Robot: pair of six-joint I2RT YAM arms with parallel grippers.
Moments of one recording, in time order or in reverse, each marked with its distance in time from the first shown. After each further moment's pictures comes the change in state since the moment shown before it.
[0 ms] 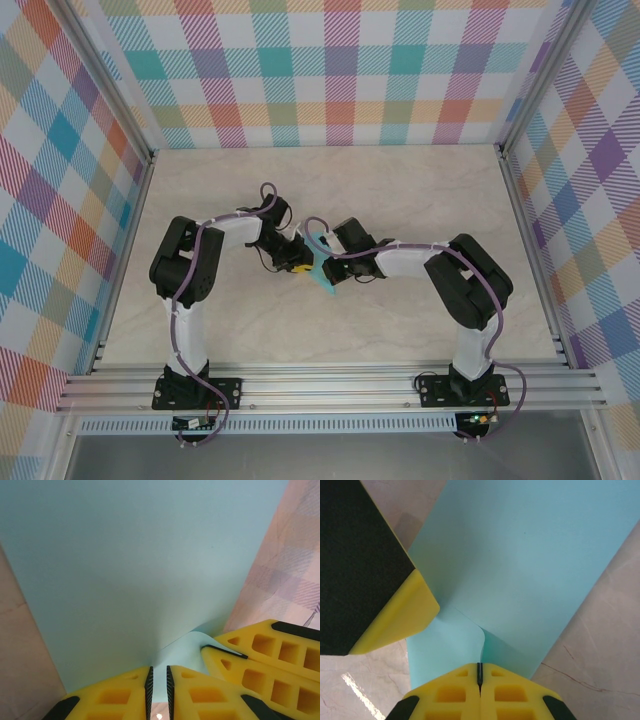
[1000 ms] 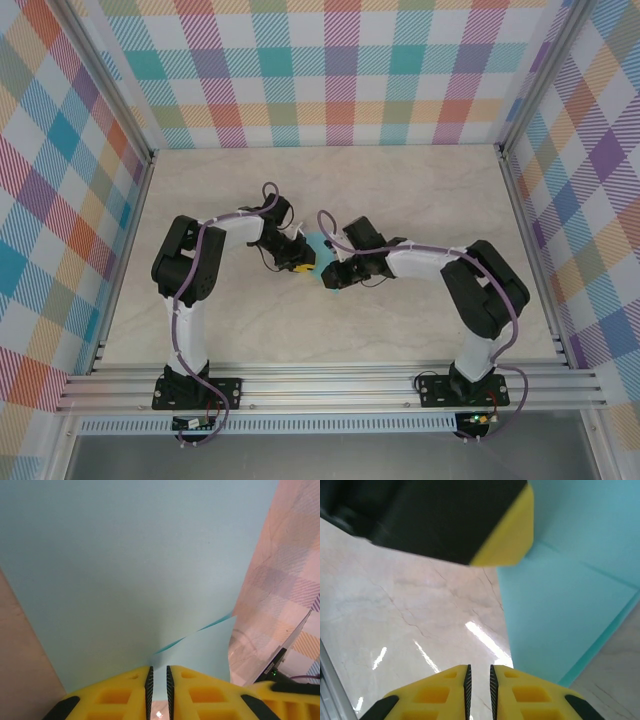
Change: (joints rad) left arm -0.005 0.014 0.019 0.000 0.011 0.000; right arm -0.035 -0.086 -0.041 -0.107 -0.281 0.077
